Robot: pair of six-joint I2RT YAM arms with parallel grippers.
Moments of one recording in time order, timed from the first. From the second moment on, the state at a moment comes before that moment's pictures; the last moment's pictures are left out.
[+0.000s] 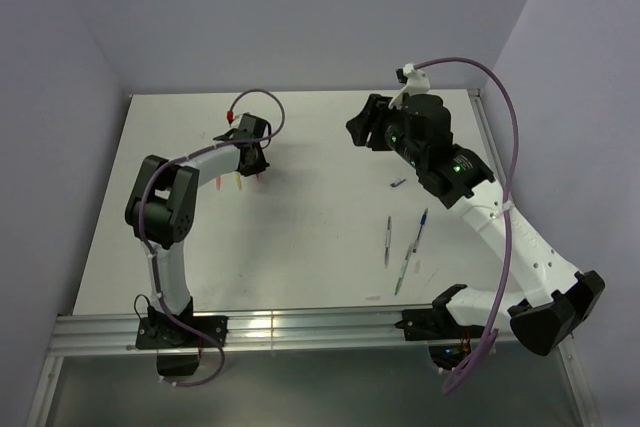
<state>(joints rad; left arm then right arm) -0.38 1.98 1.32 -0.32 -0.24 -0.64 0.55 1.18 1.31 -0.41 0.11 0.47</state>
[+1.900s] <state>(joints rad) -0.37 2.00 1.42 -0.52 -0.35 -0.59 0.53 1.20 1.30 -0.41 0.08 0.47</state>
